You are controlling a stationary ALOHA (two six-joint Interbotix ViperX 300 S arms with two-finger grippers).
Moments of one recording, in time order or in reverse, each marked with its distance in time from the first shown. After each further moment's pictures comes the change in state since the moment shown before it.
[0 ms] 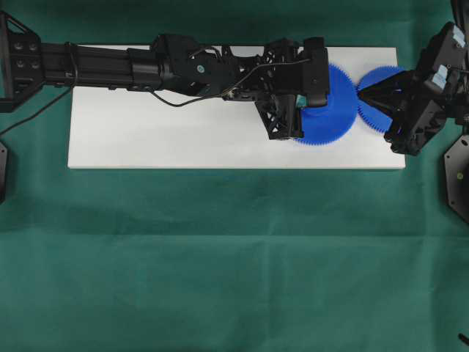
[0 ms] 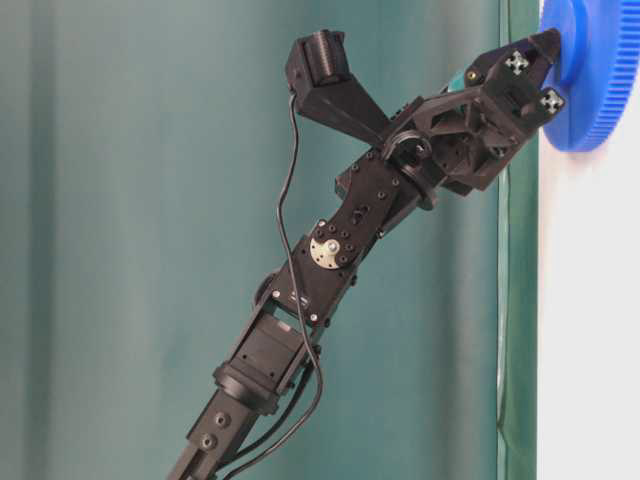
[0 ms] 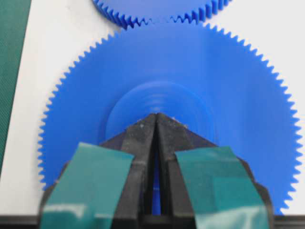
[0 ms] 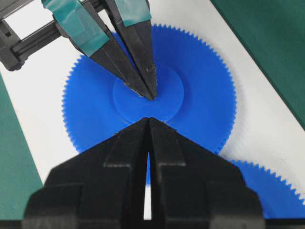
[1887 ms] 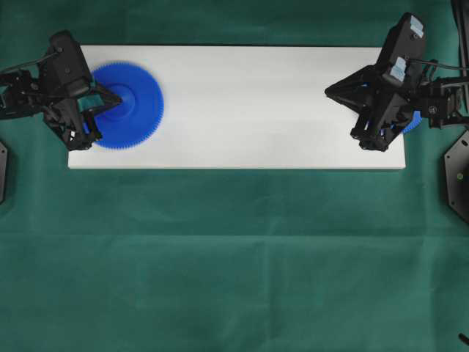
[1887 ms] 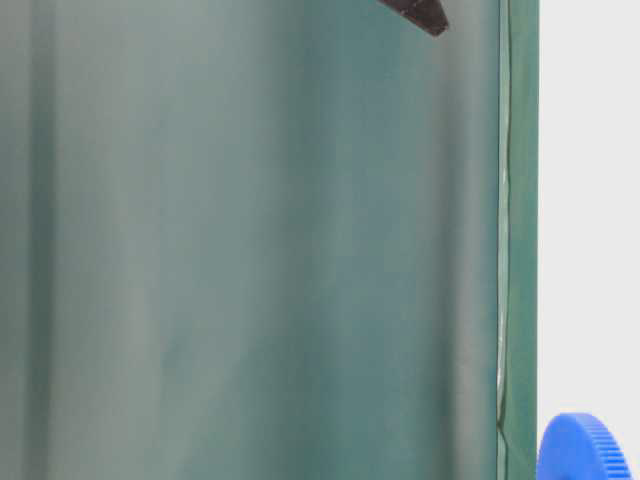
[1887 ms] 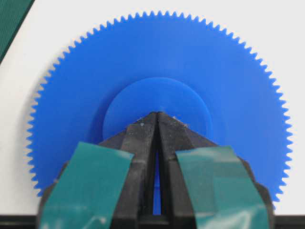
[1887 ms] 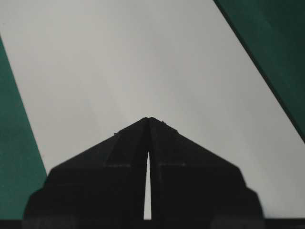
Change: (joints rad) left arm 0.199 -0.864 1.230 0.000 -0.278 -0.207; right arm 0.052 0.190 -0.170 0.006 0.000 0.002
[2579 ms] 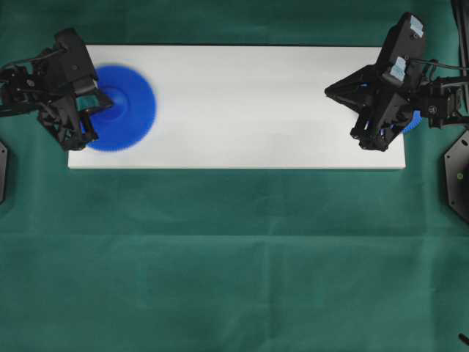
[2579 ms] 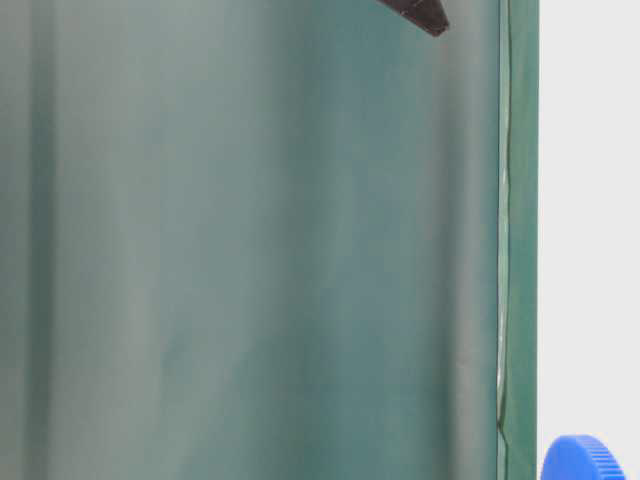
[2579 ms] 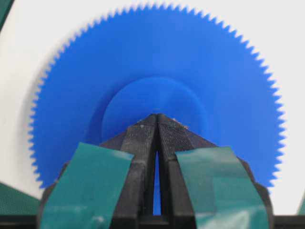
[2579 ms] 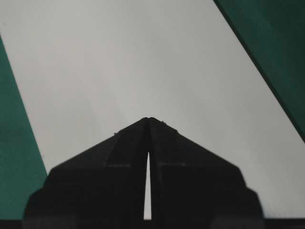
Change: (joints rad) left arm -0.017 -0.091 -0.023 -0.002 0.025 0.021; right arm 0.000 0.000 -0.002 0.000 0.000 -0.002
